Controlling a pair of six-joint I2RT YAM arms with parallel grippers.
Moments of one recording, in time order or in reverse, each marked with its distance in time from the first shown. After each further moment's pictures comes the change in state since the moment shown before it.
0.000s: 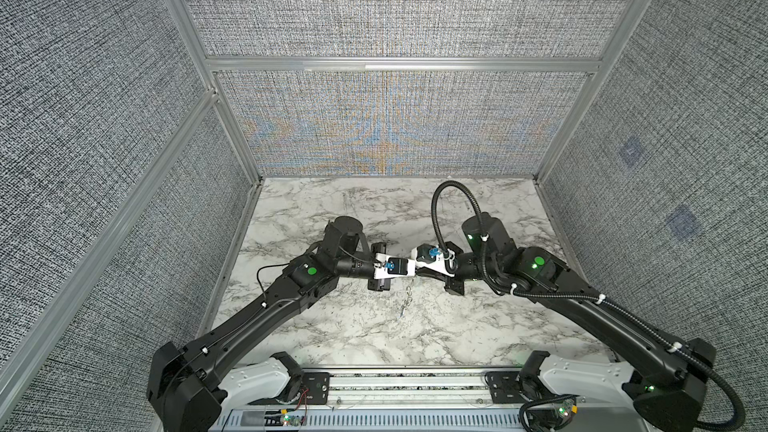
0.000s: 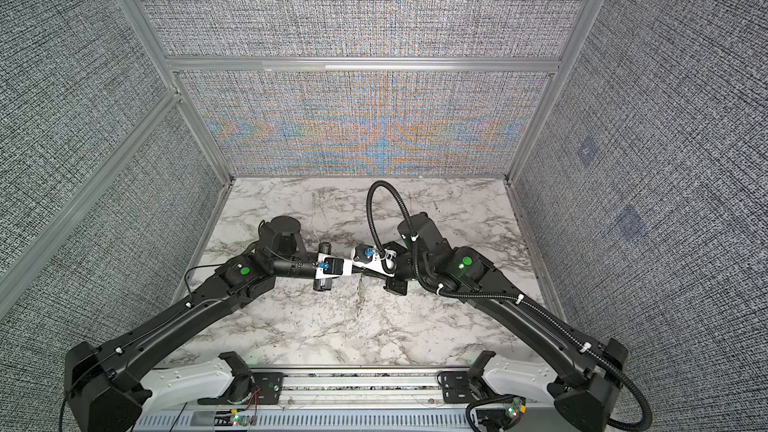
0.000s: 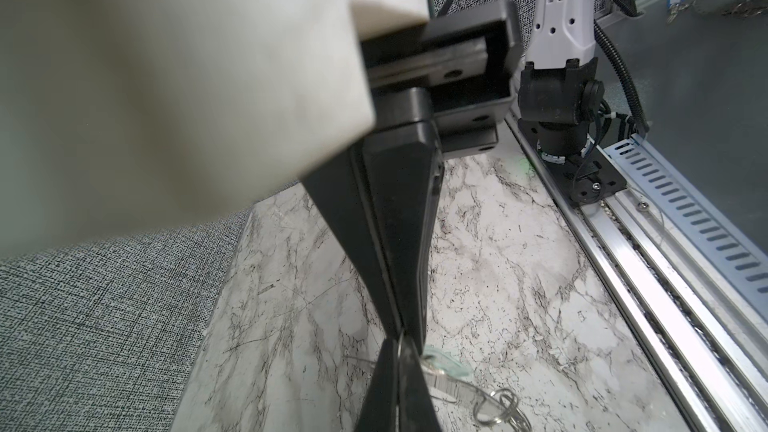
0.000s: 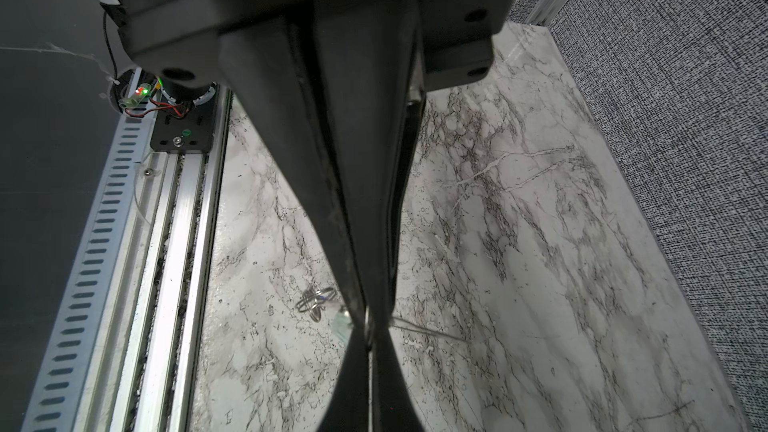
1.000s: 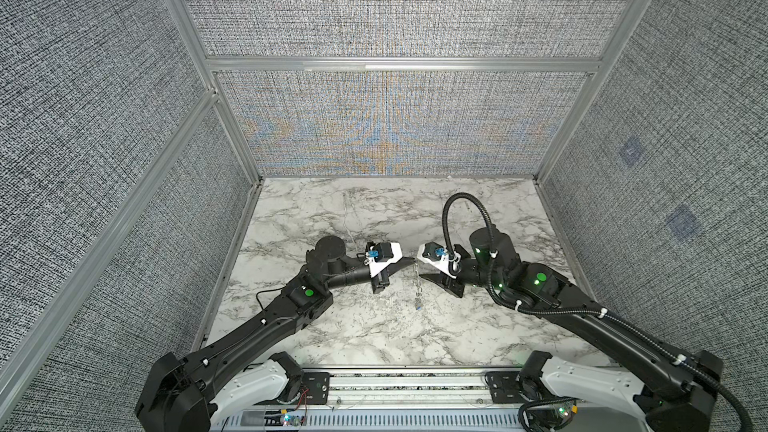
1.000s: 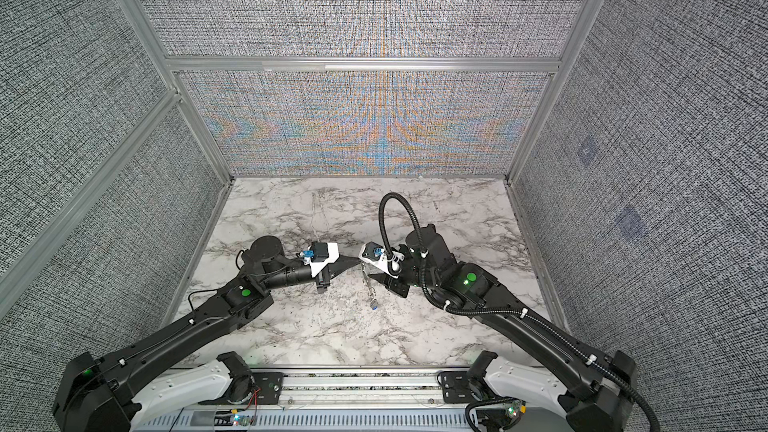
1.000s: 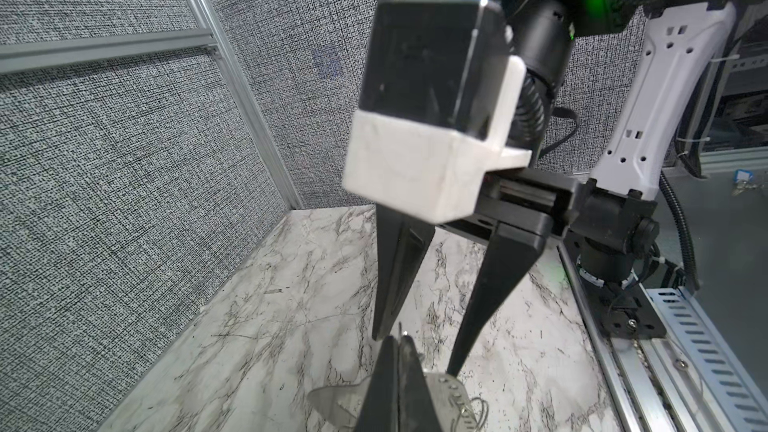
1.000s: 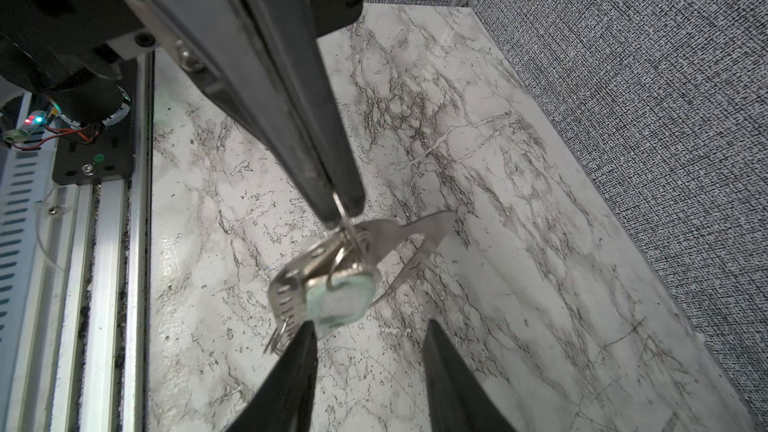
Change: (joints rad) left arm 0.001 -0.106 -0.278 0.571 -0.079 -0.555; right arm 0.001 -0.098 -0.187 0.214 0.154 0.145
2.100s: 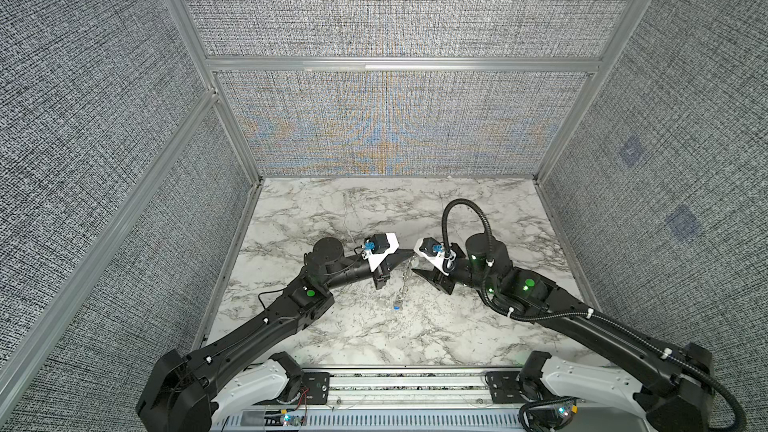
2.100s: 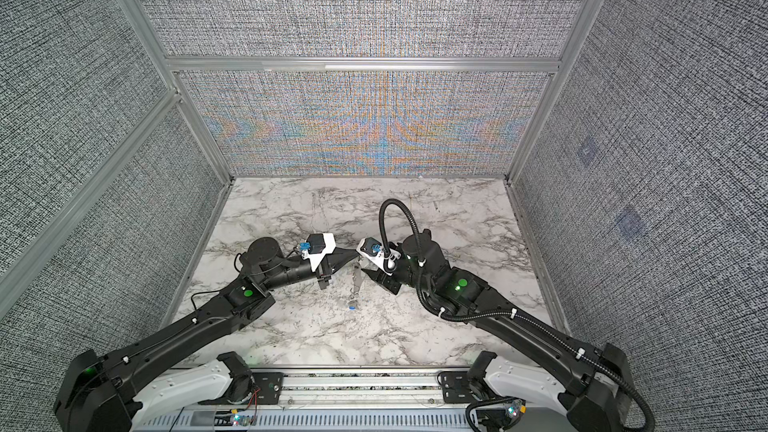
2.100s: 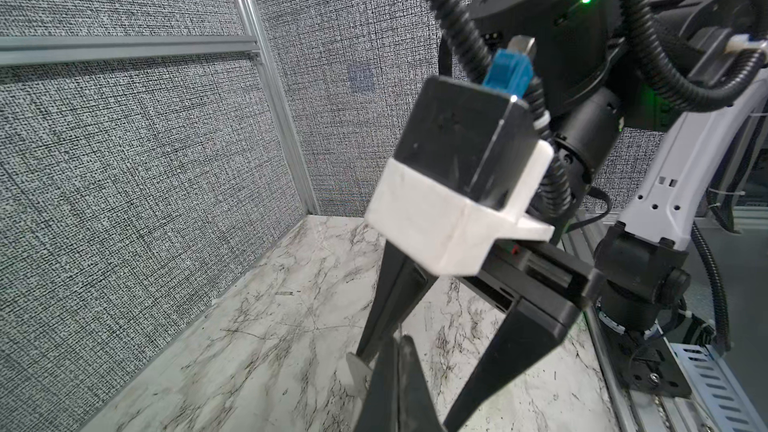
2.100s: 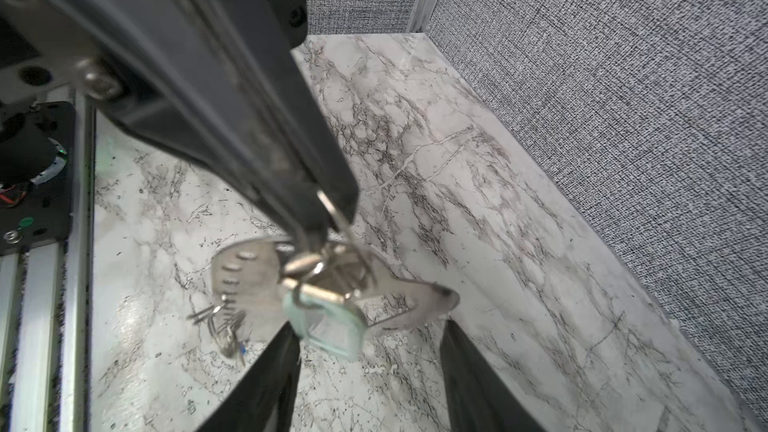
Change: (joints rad) left arm 0.000 0.013 -0.013 0.093 -0.077 -0.113; right arm 0.034 0.000 -0.103 0.234 0.133 0.096
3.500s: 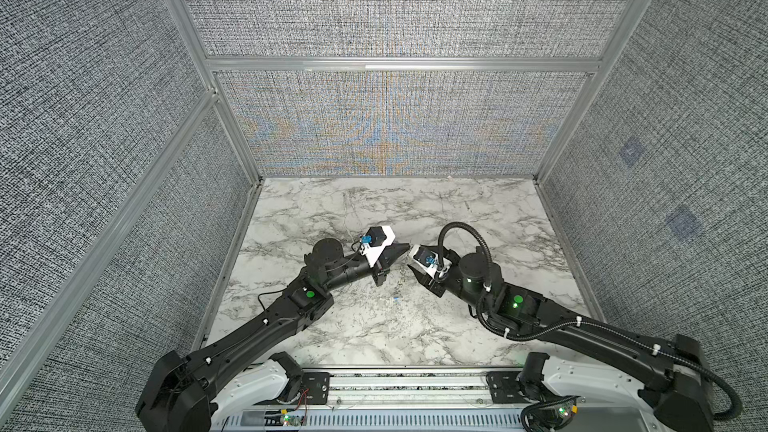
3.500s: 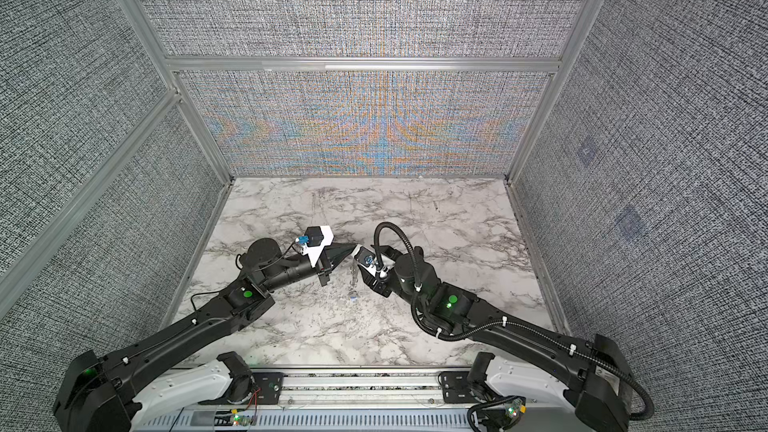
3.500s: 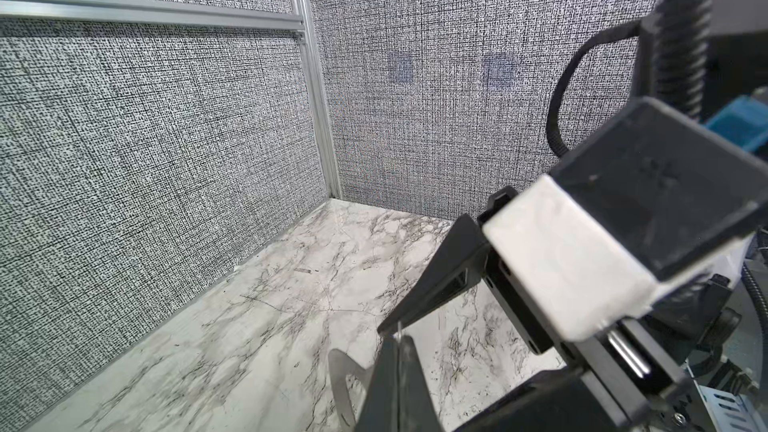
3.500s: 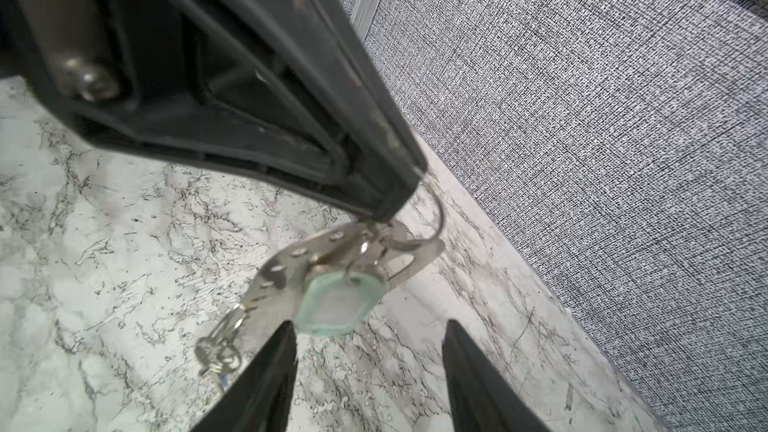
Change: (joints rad) left arm 0.000 -0.008 -0.011 0.003 -0.107 -0.090; right arm 0.156 -0.001 -0.124 0.264 0.348 -0.038
